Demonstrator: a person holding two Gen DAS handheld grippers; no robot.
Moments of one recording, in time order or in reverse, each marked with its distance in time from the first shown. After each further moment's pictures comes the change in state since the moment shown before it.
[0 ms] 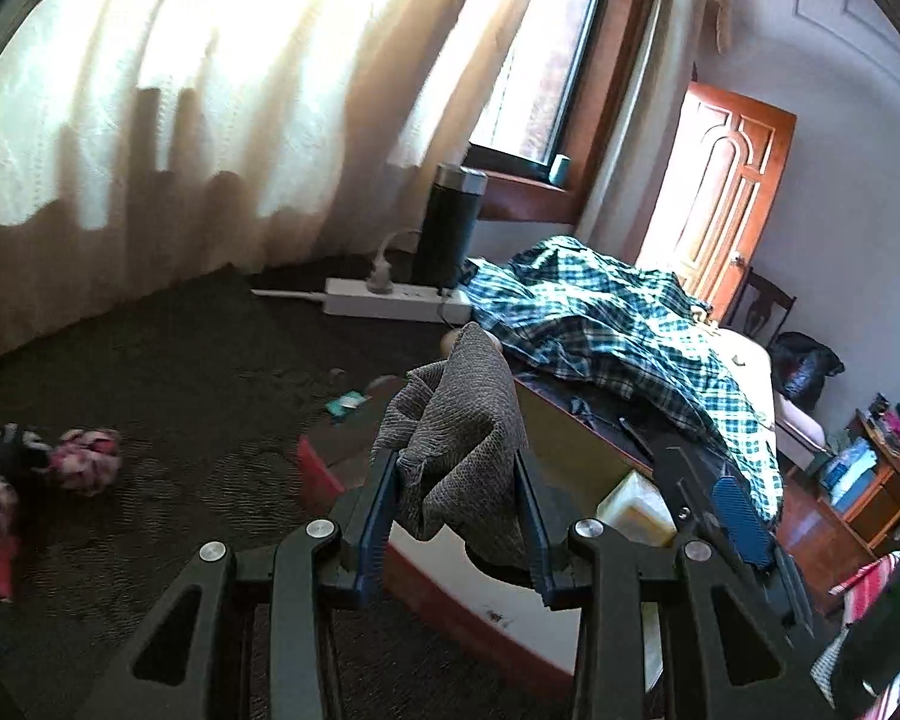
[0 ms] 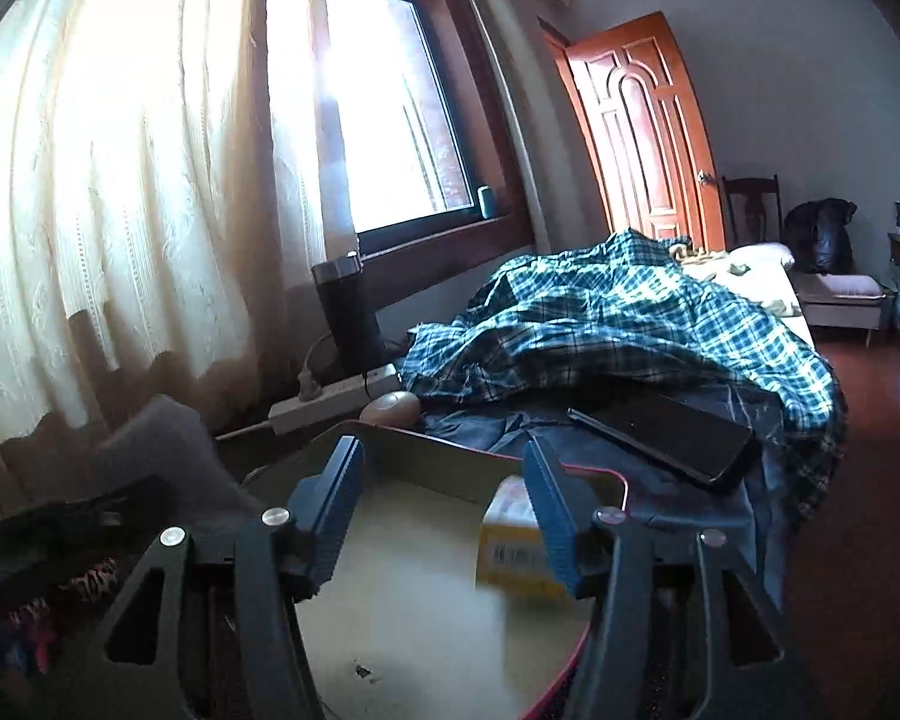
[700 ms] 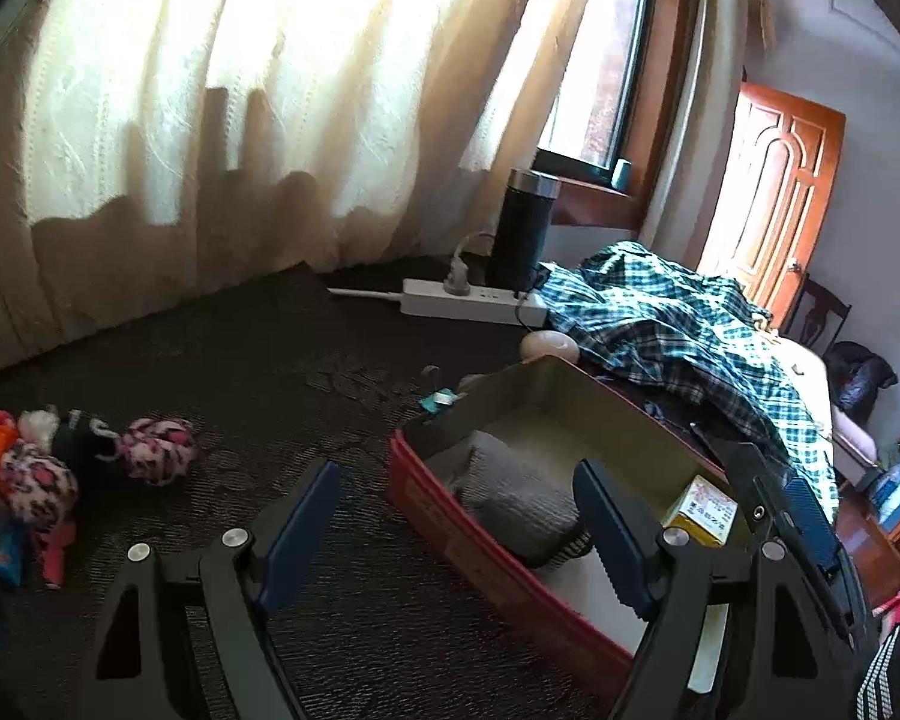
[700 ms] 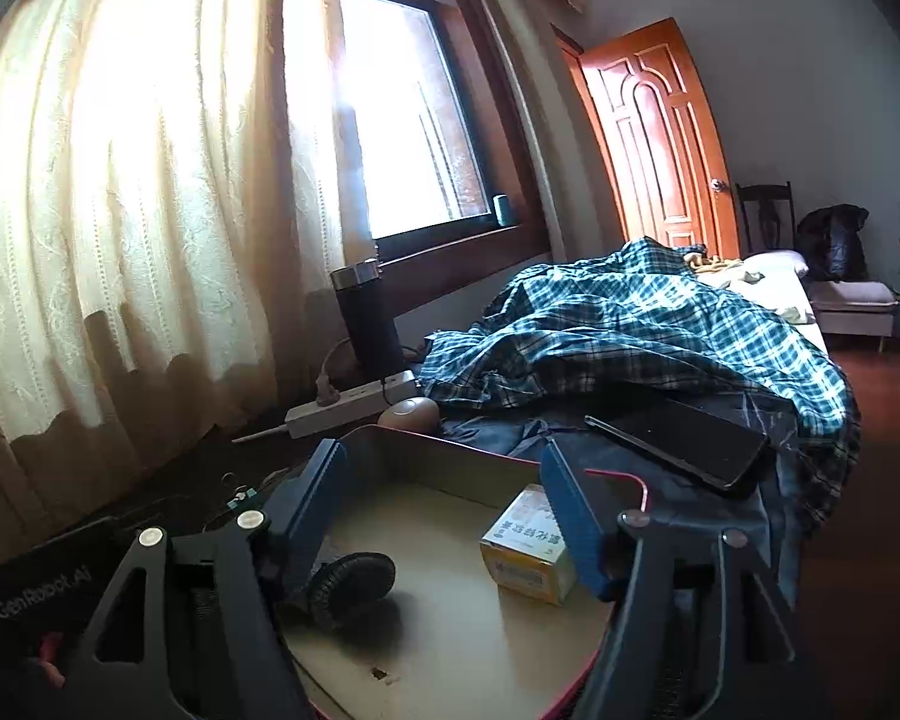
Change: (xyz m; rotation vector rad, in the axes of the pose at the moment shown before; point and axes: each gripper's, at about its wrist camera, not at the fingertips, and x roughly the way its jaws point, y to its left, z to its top) left arm -0.018 0.026 -0.003 -0.028 -0.029 0.183; right arm -0.003 0.005 -0.004 -0.025 -0.013 0.053
